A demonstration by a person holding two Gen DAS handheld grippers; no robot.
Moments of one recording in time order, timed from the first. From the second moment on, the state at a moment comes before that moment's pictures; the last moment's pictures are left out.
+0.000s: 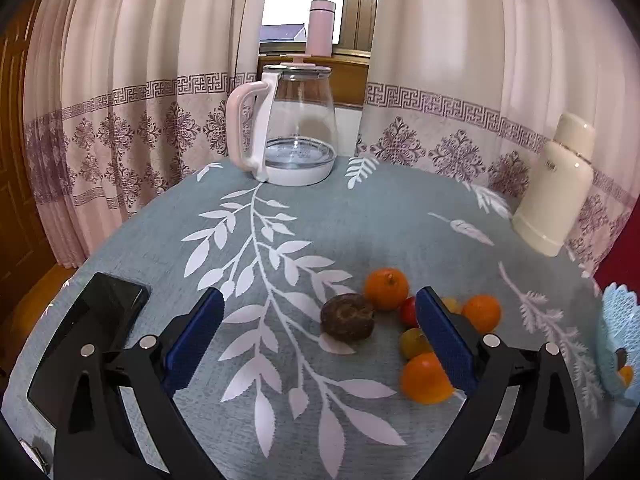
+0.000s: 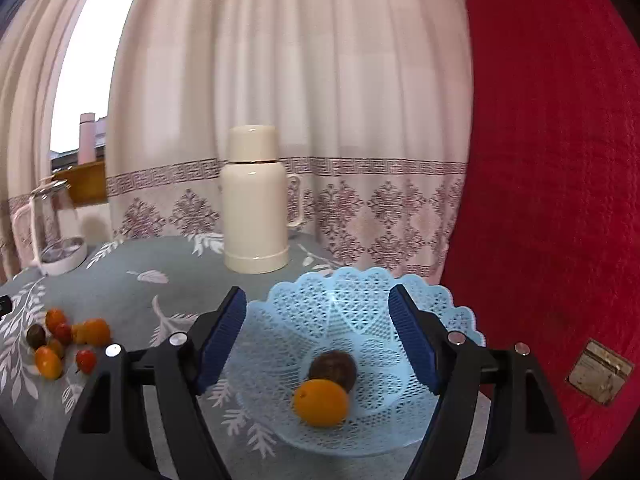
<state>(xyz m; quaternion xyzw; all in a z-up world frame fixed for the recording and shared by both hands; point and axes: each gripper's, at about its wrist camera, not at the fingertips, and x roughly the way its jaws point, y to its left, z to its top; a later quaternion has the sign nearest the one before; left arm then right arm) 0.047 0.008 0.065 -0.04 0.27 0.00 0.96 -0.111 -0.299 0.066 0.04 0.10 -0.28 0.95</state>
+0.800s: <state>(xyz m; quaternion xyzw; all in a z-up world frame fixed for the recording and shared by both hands) 0.105 -0.005 0.030 0.04 0.39 -0.03 0.92 -0.088 -0.252 0.055 -0.03 0.16 -0.16 0.97</state>
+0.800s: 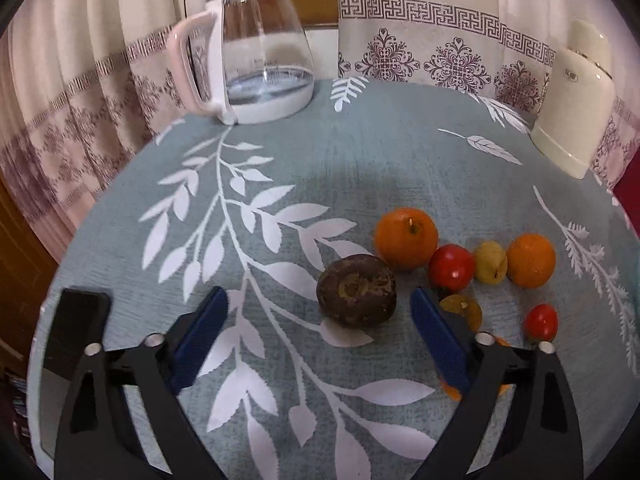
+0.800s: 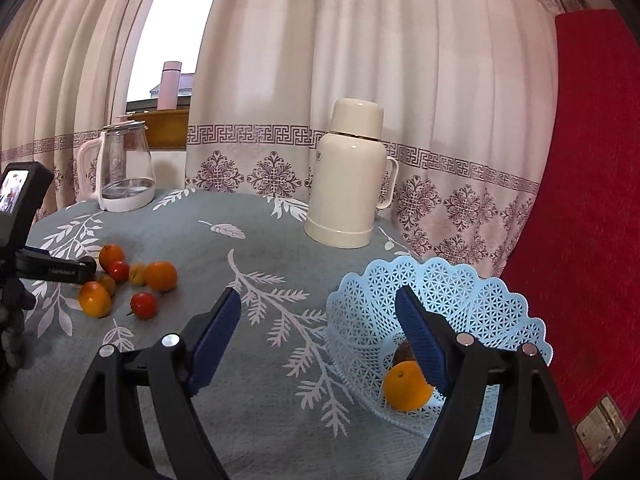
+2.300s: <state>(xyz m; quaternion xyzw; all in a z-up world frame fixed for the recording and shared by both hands) 0.094 0.018 0.045 -0.05 0.33 -0.07 0.94 -0.036 -0.212 0.063 -0.04 0.23 -0.06 0.97</state>
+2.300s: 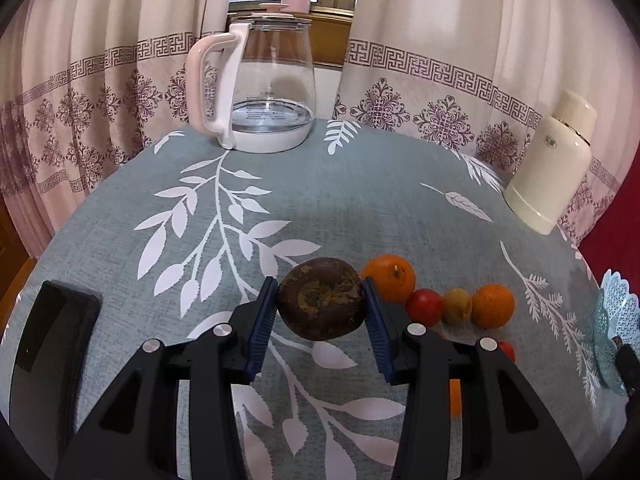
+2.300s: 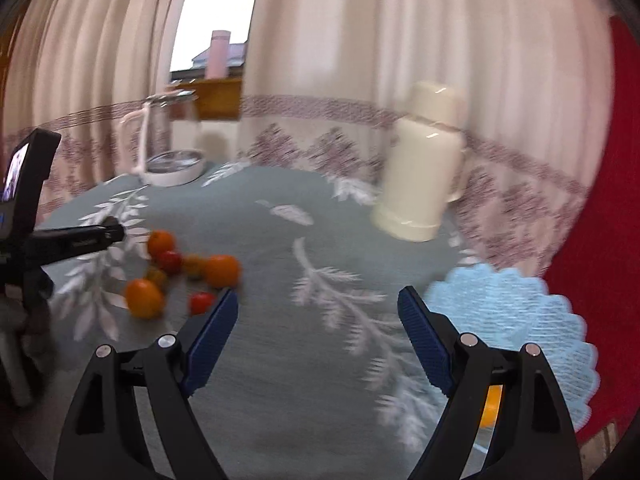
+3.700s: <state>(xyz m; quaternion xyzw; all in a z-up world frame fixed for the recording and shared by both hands) 0.086 0.025 0.054 -0.07 0.31 -0.06 0.95 0.104 -0.174 0.014 0.07 0.38 0.06 0.92</state>
